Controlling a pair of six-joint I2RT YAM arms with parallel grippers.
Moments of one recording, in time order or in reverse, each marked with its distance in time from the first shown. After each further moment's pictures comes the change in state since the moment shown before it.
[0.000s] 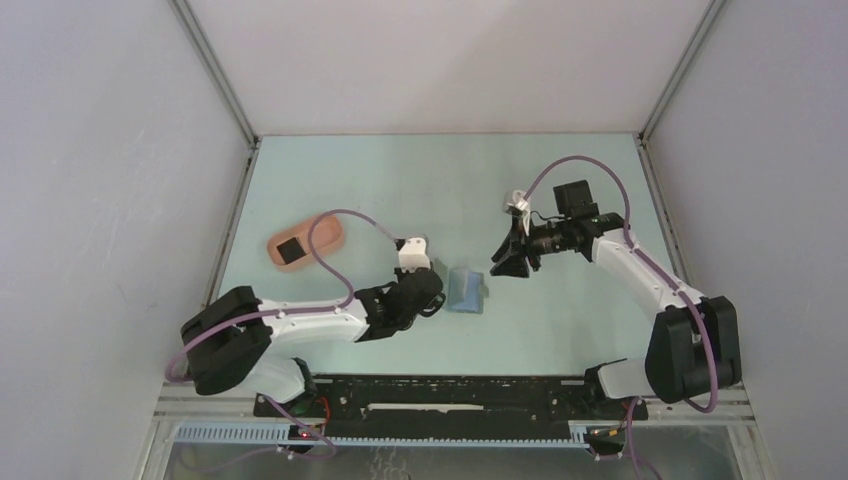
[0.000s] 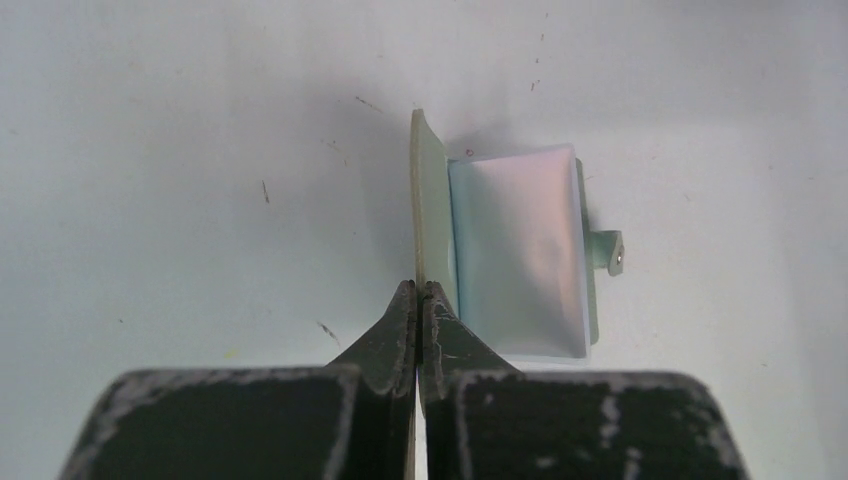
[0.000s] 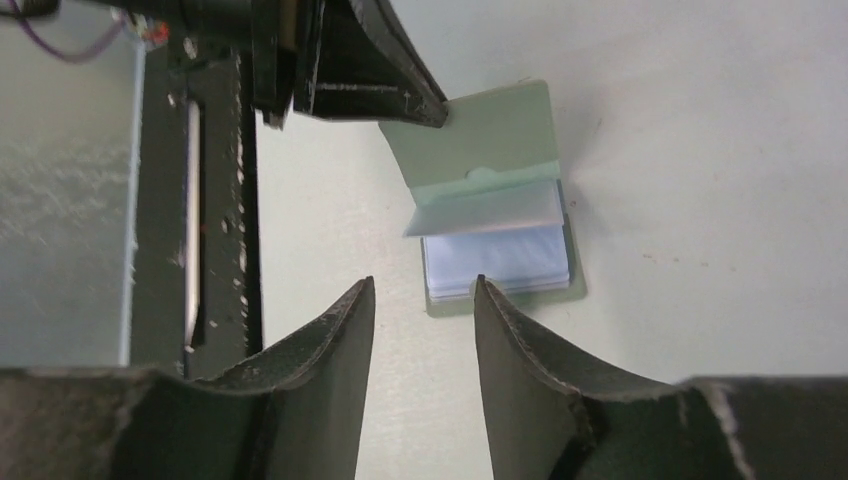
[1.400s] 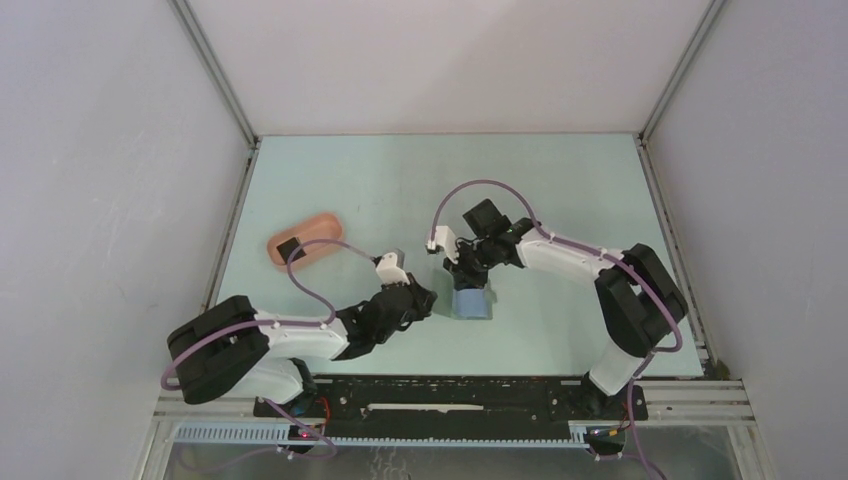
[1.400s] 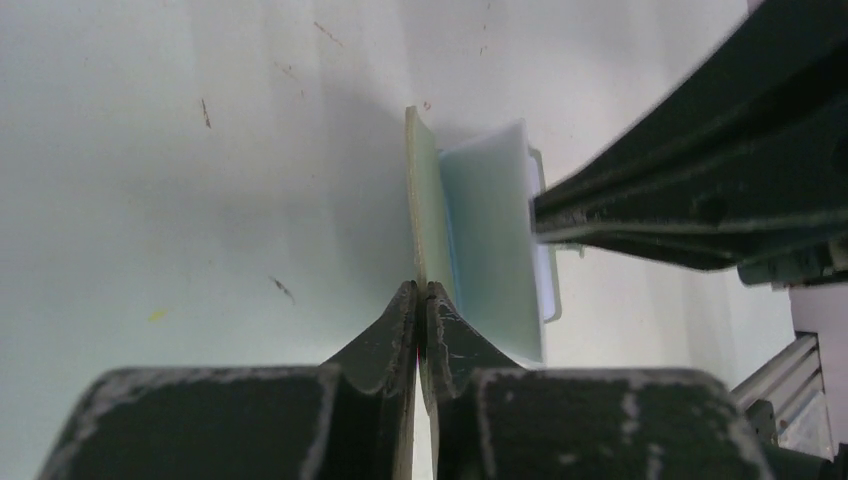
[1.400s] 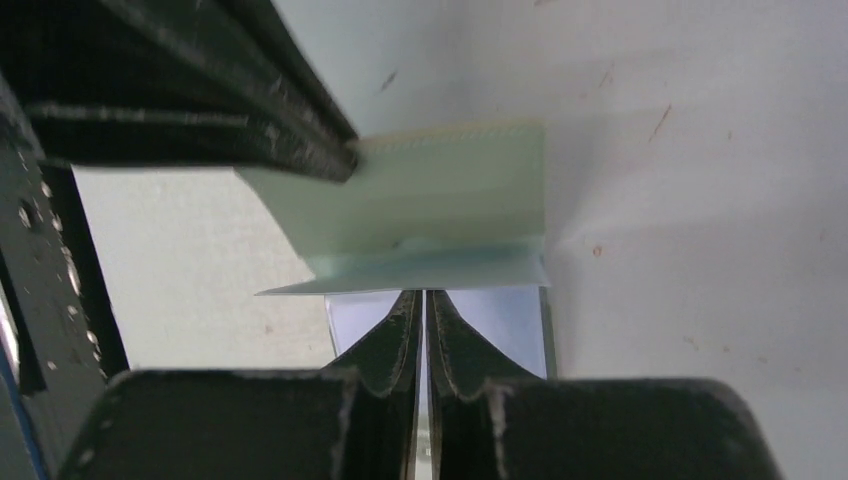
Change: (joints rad) left arm 0.044 -0.092 -0.320 0.439 0.165 -0.187; right arm 0.437 0.297 0.088 0.093 0.553 -0.031
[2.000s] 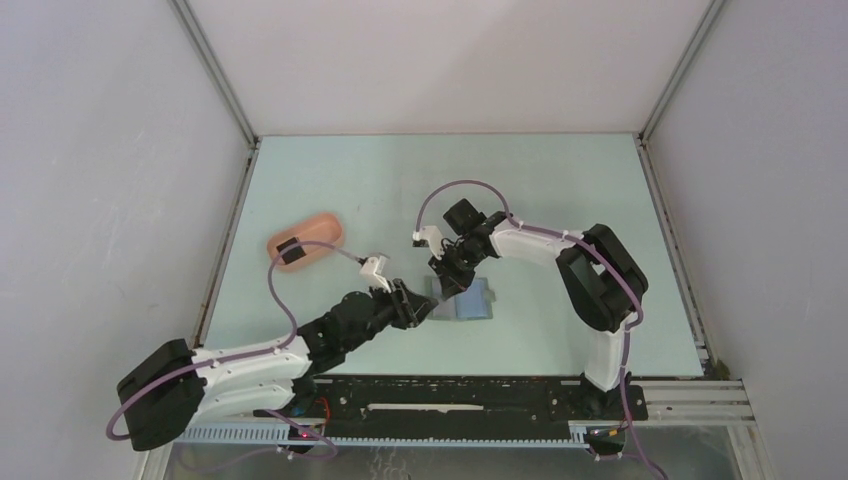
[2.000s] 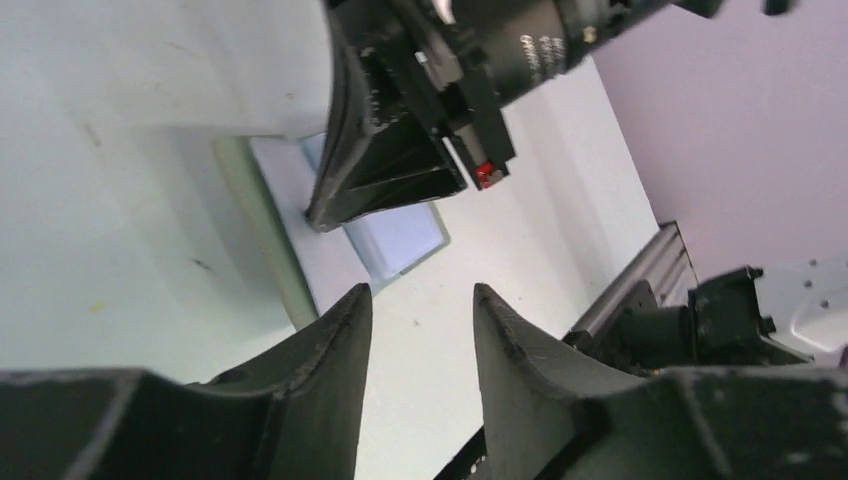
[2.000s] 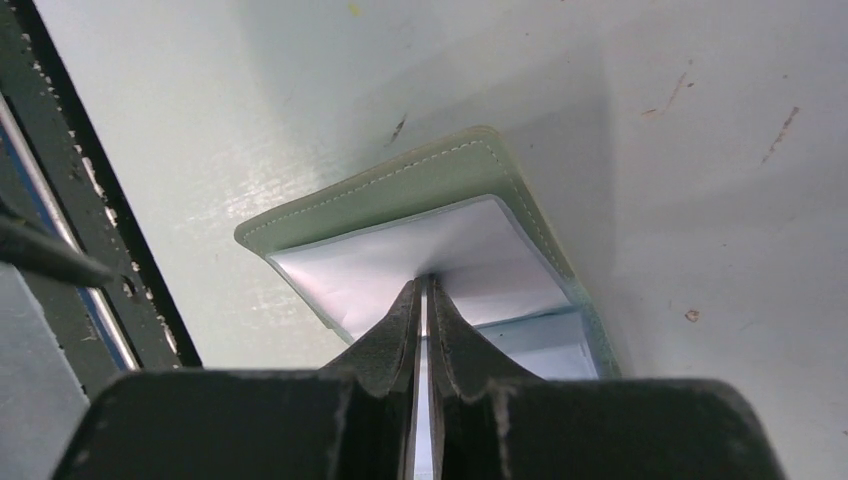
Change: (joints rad) left arm 0.046 -0.365 -0.160 0.013 0.231 0.105; right arm 0.030 0.242 0.186 -0.076 -0.048 0.269
